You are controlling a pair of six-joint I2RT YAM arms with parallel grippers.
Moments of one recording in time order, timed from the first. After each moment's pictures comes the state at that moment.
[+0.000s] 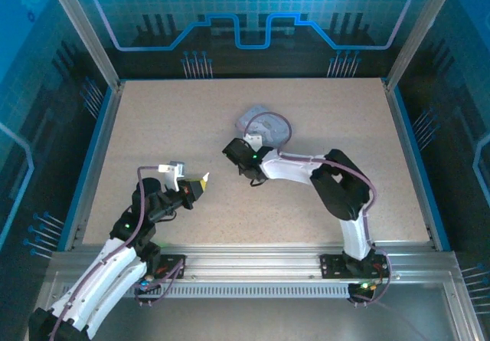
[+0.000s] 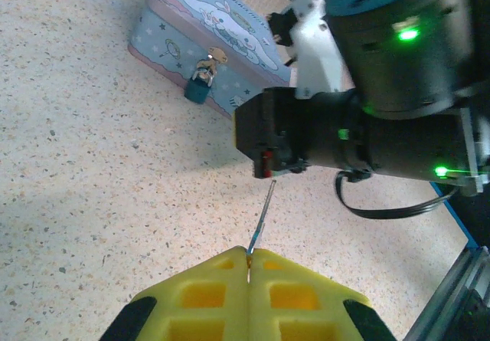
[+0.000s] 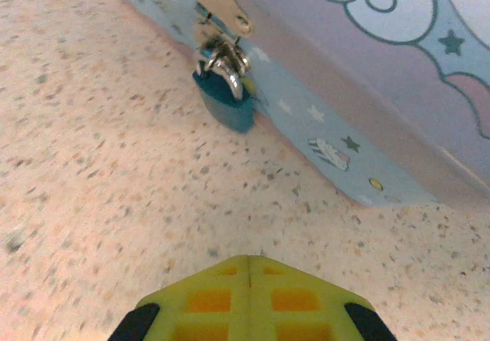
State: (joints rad) left arm -0.34 0.49 0.24 -0.10 0.35 -0.53; right arm 0.87 1.97 1.32 -0.49 0.52 0.74
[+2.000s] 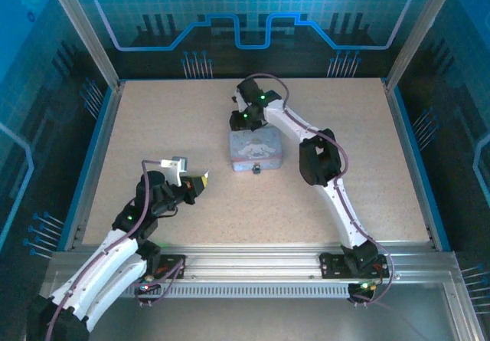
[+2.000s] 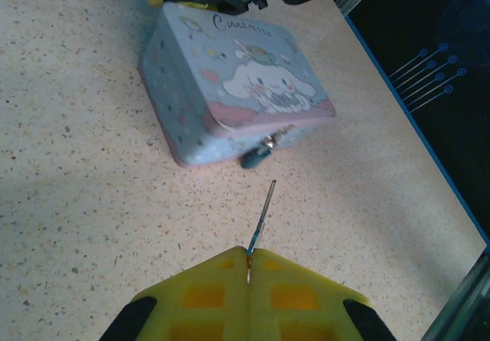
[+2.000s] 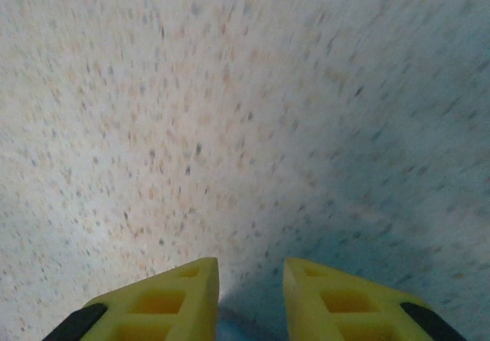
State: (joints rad) left arm -0.34 0.60 0.30 -0.11 0.32 -0.53; right arm 0.55 2.54 2.32 -0.86 -0.23 0.29
